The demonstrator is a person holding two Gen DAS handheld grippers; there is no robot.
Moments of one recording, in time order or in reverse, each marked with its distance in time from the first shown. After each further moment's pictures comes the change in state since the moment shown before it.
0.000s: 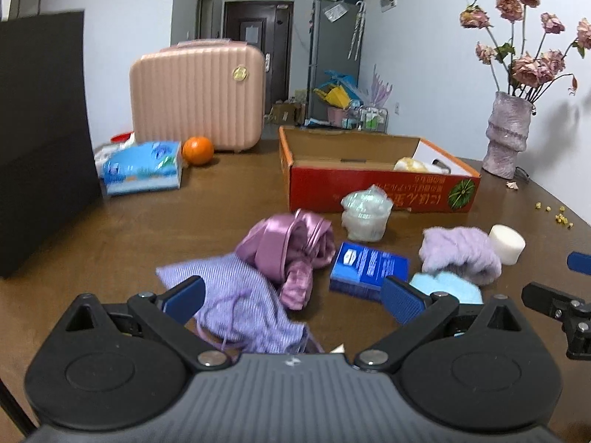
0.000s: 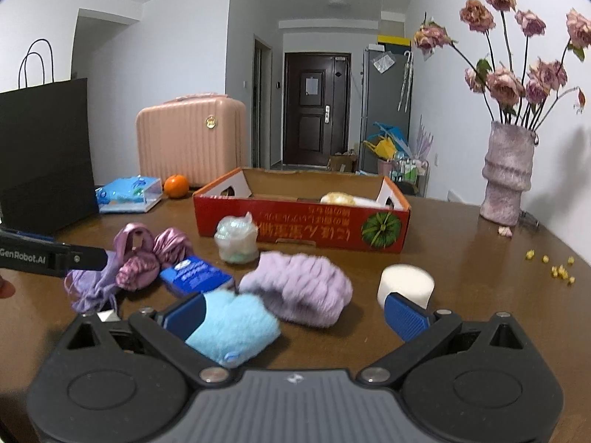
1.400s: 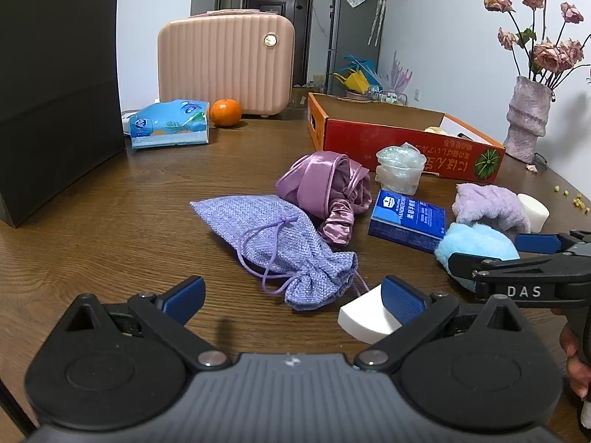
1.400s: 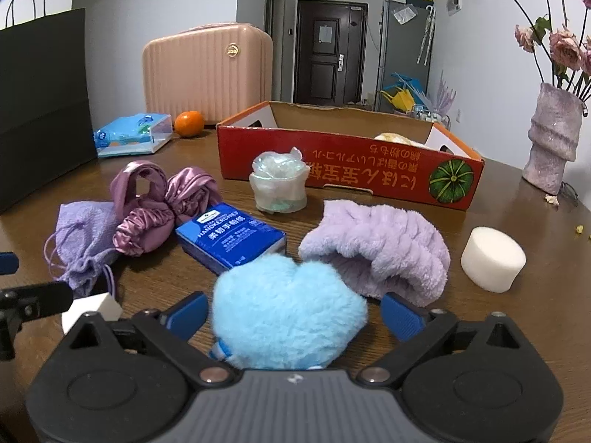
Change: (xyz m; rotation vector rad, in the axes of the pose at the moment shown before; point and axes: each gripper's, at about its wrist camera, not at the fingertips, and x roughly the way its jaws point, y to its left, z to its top) left arm 0.003 0.023 -0.041 -0.030 0.042 0.044; right arm 0.086 0.057 -0.008 -0.030 0.187 0.016
